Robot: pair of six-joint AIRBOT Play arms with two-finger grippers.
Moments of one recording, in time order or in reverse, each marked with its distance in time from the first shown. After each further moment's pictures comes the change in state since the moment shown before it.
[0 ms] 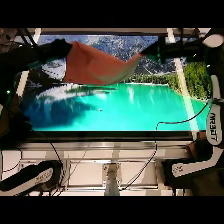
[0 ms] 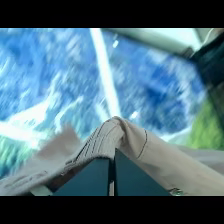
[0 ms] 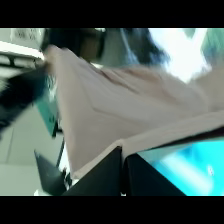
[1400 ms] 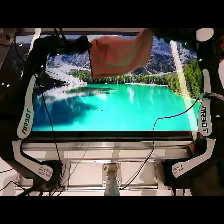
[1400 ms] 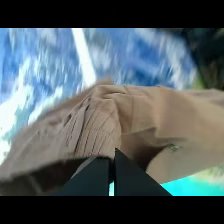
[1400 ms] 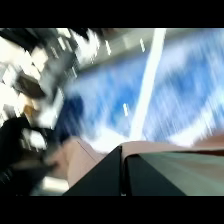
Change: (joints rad) left arm -0.040 -0.536 0.431 -0.066 0.161 0.047; right arm 0.049 -0.142 0.085 -0.245 -0.480 0.042
